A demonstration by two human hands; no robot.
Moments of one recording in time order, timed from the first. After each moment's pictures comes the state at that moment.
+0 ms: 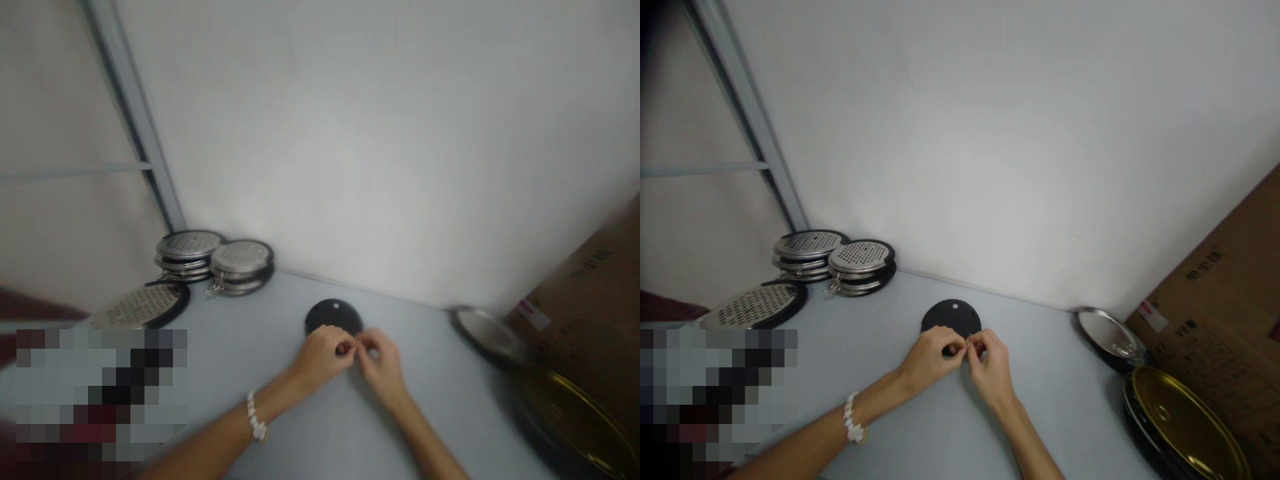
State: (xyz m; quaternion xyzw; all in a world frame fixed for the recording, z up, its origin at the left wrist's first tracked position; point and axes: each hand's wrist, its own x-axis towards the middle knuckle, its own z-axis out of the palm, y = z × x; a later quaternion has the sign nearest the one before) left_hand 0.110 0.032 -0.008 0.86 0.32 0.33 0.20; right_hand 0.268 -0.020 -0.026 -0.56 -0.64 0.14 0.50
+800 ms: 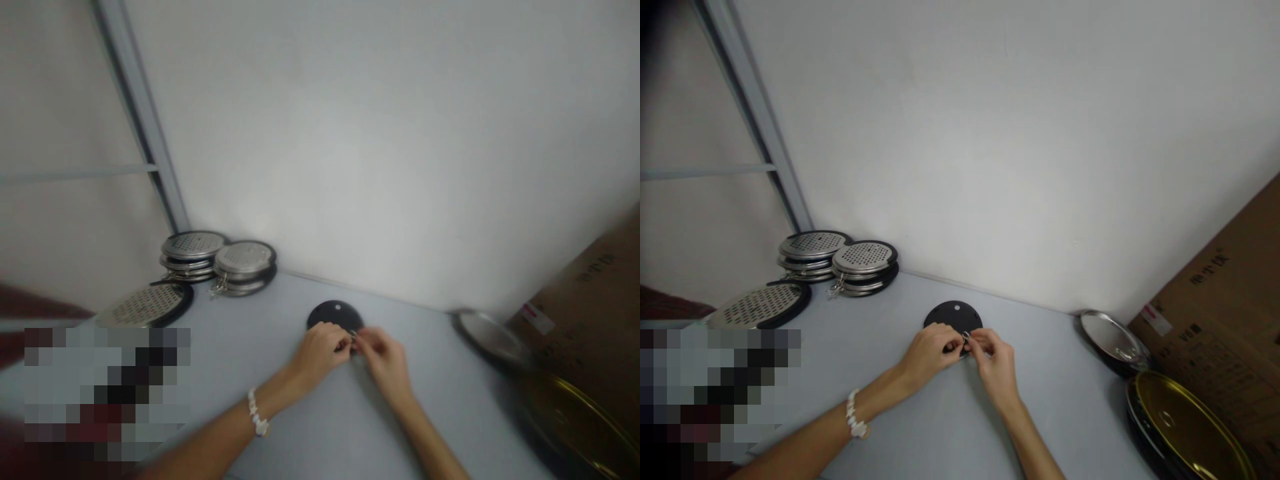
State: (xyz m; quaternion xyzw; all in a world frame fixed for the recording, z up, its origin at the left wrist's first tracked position) left_hand 0.106 0.041 -0.008 0.89 0.34 0.28 0.13; right_hand 0.267 -0.019 -0.013 -0.54 -0.56 0.27 0.57
